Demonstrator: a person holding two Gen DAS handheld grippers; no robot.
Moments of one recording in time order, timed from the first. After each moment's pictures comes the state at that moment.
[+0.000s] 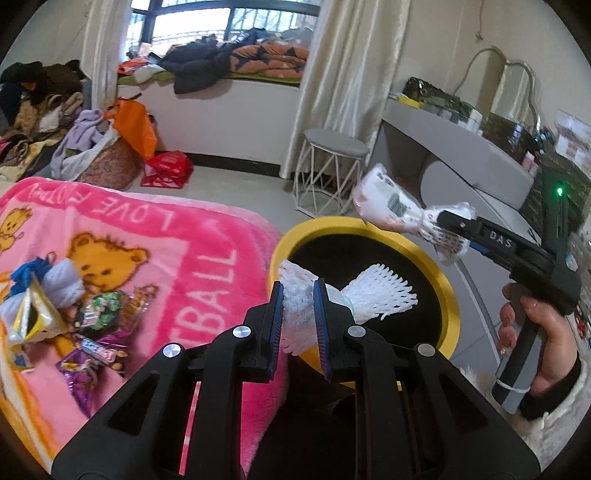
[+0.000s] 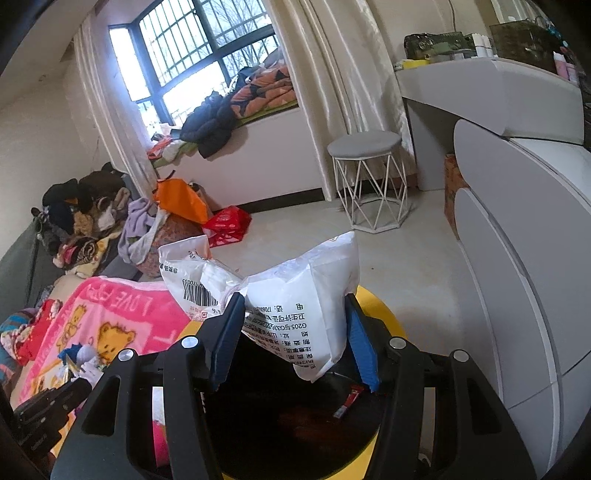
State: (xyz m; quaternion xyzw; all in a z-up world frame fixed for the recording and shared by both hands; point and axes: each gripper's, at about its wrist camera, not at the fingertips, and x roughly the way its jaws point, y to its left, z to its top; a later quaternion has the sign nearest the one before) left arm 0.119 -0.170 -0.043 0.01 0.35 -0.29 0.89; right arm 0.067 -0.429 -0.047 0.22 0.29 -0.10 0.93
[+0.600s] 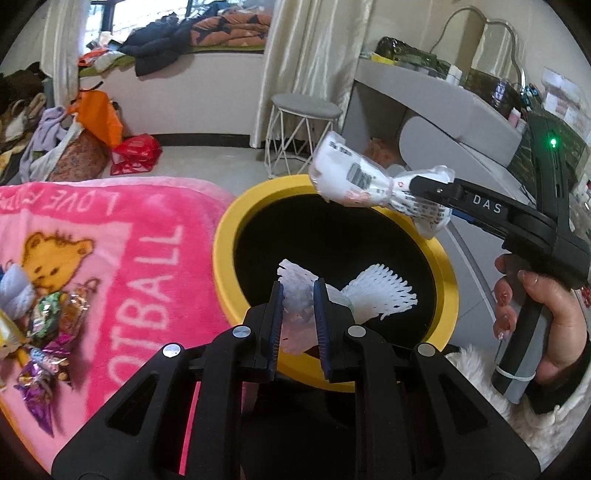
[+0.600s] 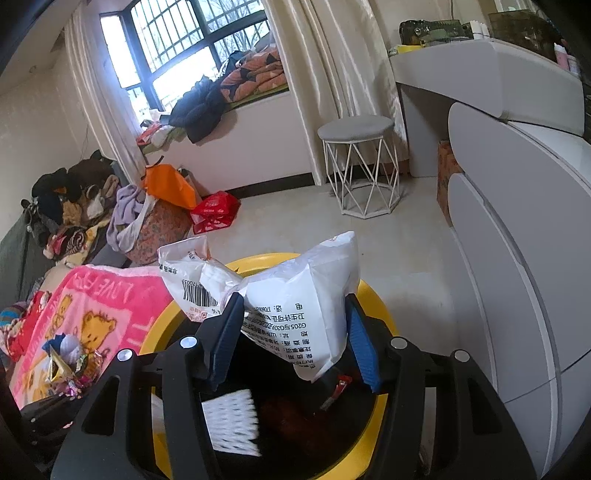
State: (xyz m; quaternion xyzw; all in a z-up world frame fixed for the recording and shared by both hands) left arm 0.128 -0.220 -0.074 0.05 0.39 -0.33 0.85; right arm 0.078 -0.436 -0.069 0.21 0.33 -0.11 0.91
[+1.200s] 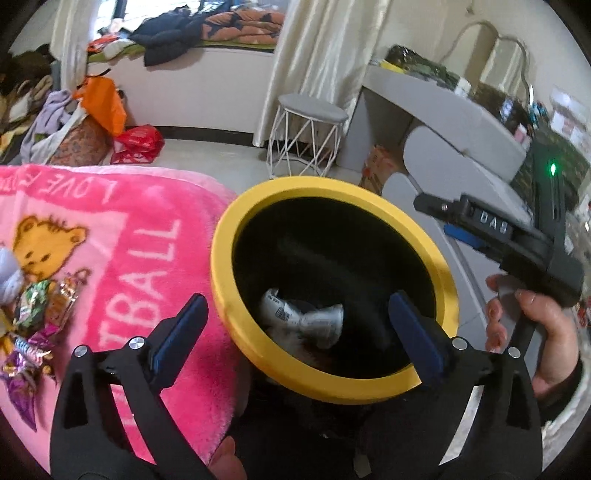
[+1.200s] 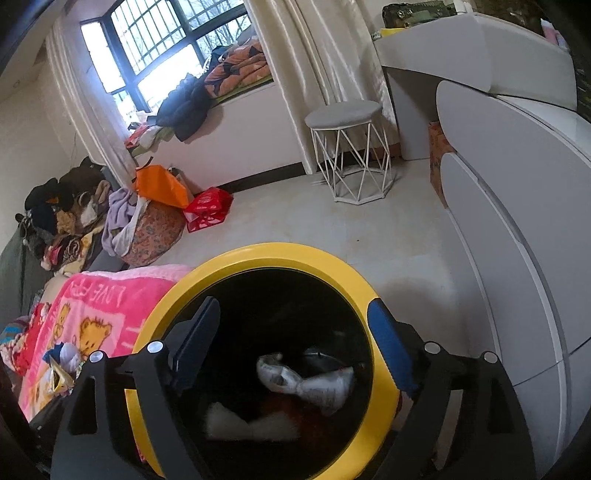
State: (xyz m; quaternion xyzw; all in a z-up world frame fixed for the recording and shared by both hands) left arm 0.136 -0.217 -0.076 0.01 0.40 -0.32 0.86; right arm 0.081 -0.445 -0.082 0.24 0.34 -0.12 0.90
